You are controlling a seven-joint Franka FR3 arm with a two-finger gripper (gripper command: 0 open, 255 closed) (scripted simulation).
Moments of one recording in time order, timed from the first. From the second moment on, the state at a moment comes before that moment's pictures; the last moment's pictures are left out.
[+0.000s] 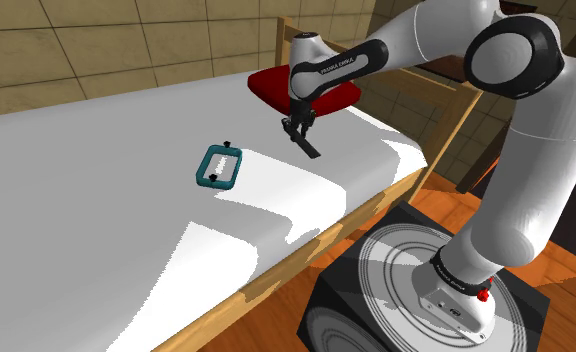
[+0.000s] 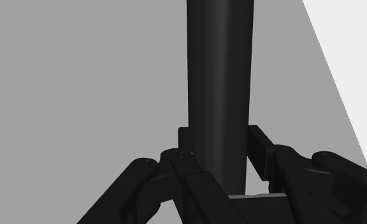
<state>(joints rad) -0.01 0.32 0.07 -1.85 -0.12 2.16 0.24</state>
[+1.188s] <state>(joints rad) 0.01 0.25 0.08 -1.73 -0.11 1.96 0.24</state>
